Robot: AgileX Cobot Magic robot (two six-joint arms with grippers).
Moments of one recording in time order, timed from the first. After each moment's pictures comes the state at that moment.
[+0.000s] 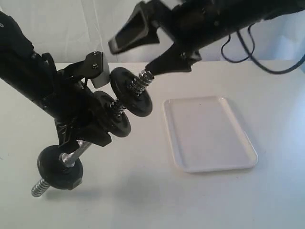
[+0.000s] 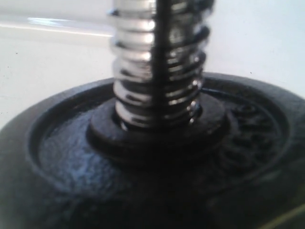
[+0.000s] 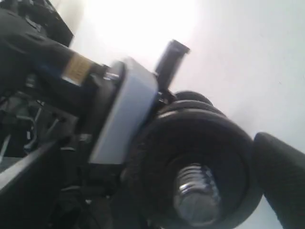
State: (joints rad) left arm -0.43 1.56 -1.15 -0.67 0.98 1.33; right arm 0.31 1.69 -1.49 1.09 1.20 -0.57
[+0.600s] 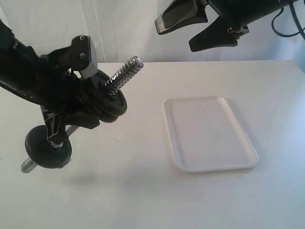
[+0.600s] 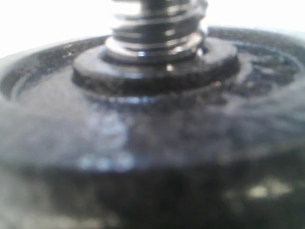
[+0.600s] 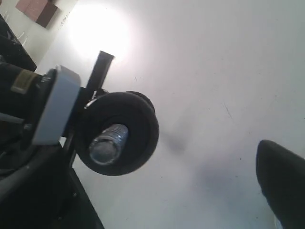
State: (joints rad) left arm -0.43 1.45 -1.13 -0.55 0.87 1.30; right arm 0.16 1.61 -1.52 0.95 1.22 -0.59
